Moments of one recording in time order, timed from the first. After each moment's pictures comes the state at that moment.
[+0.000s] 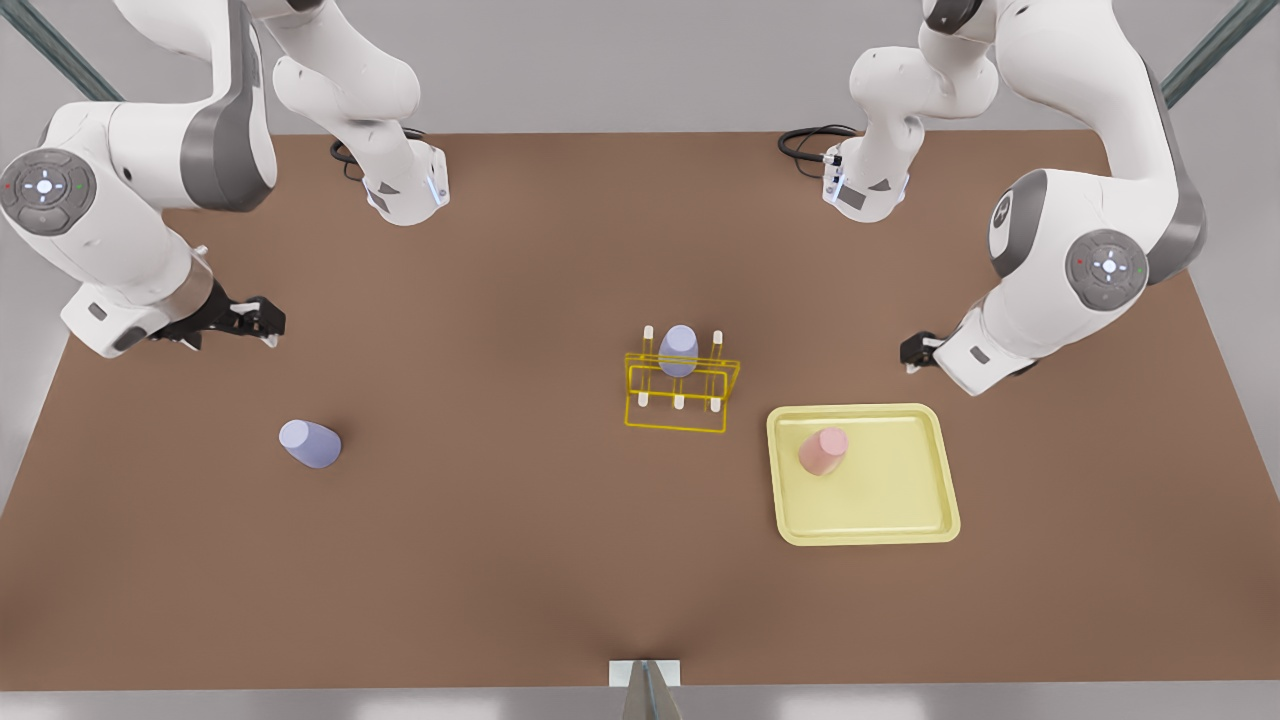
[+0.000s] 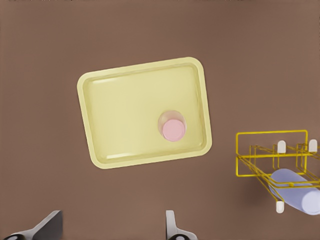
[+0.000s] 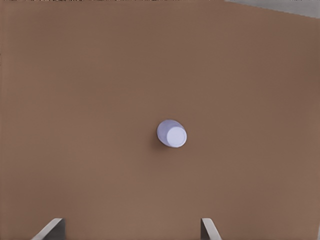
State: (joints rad) left arm -0.16 0.24 -0.02 -1.42 0.01 1.55 -0.06; right arm -0.07 0.11 0.17 -1.44 -0.15 1.50 -0.01
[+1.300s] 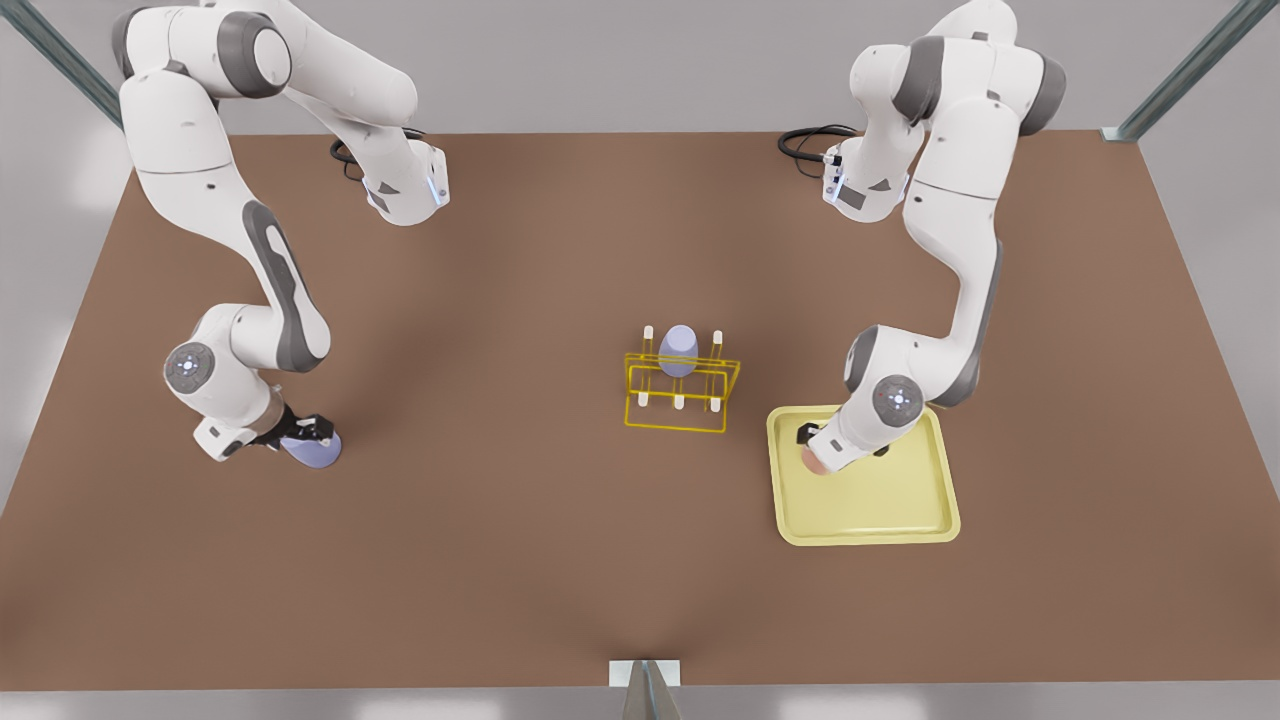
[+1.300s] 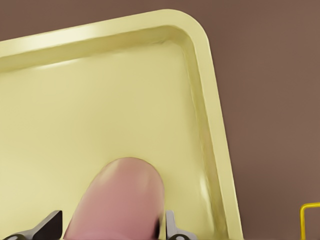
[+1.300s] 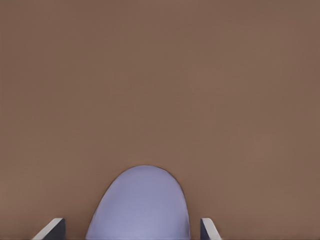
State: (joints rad) left arm -0.24 0.58 -0.02 -1.83 0.01 2.35 -0.10; right arm -0.32 0.44 0.17 -2.08 -0.12 2.56 -0.15
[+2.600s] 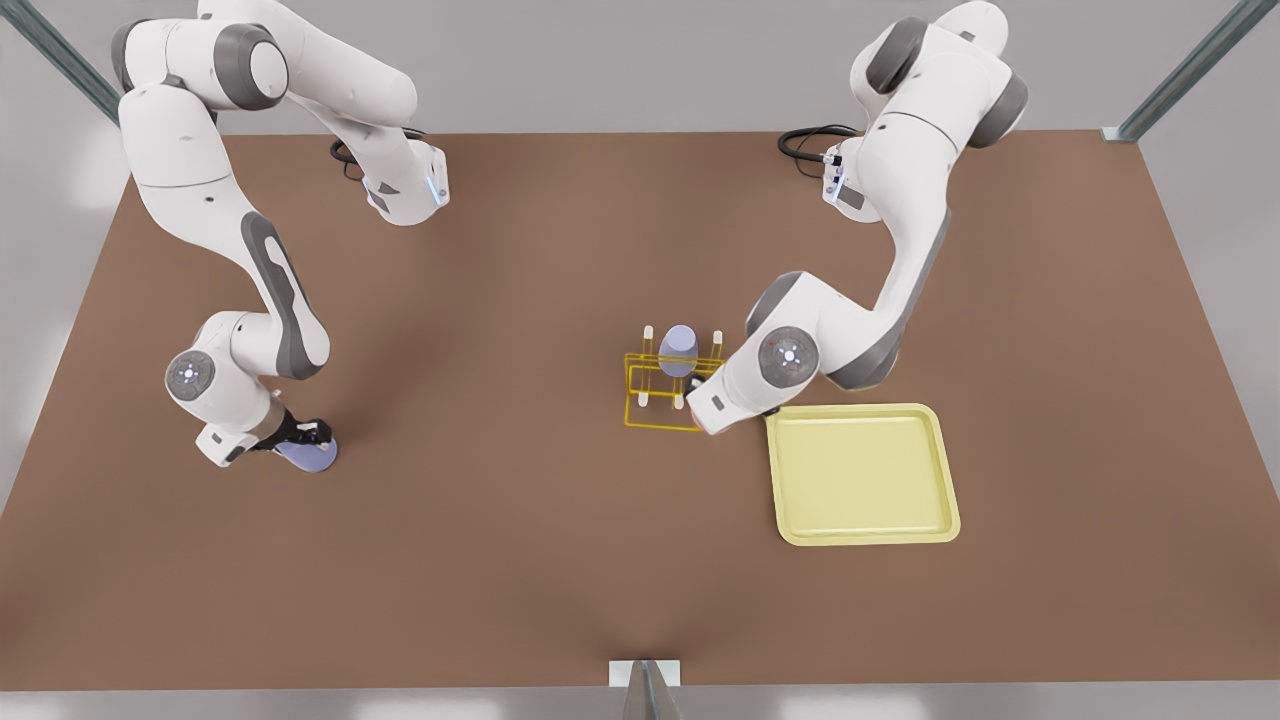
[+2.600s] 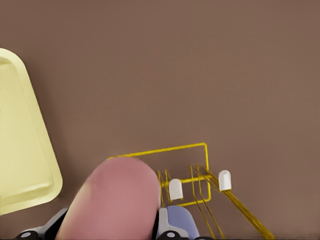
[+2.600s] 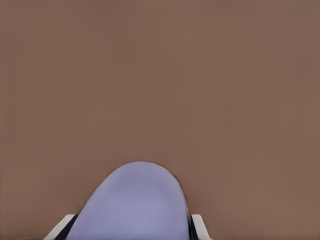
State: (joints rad) left arm -0.32 0.60 -0.30 -1.37 -0.02 1.85 -0.36; right arm -0.33 0.49 0.17 -2.04 -0.12 2.57 -0.20
